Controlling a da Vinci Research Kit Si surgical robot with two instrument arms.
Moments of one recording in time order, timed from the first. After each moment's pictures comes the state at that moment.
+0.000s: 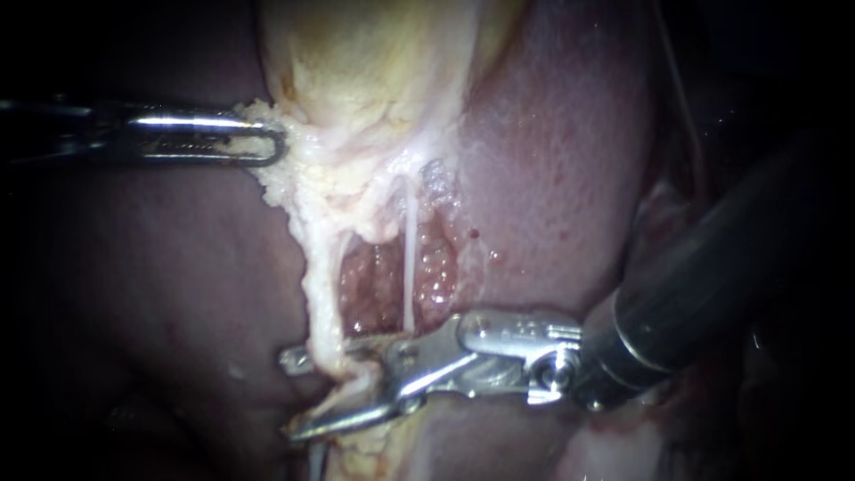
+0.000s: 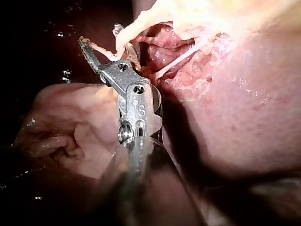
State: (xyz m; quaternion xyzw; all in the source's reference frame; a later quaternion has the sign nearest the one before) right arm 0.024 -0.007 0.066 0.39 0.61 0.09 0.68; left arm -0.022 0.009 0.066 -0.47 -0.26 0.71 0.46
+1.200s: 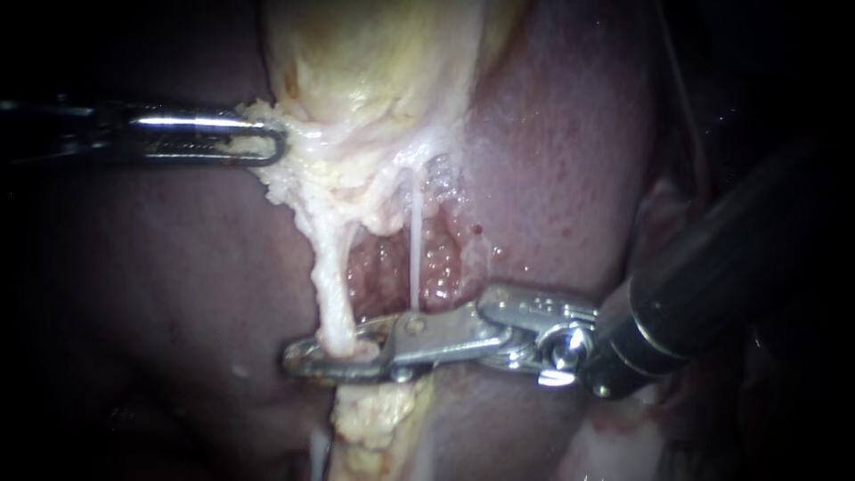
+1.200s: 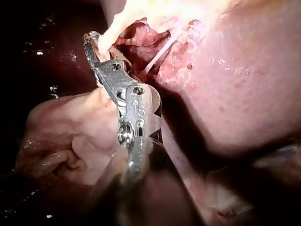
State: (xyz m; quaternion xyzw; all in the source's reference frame) right arm 0.022 -0.005 0.068 0.44 0.55 0.15 0.69; left arm -0.022 0.009 0.066 -0.47 -0.26 0.71 0.46
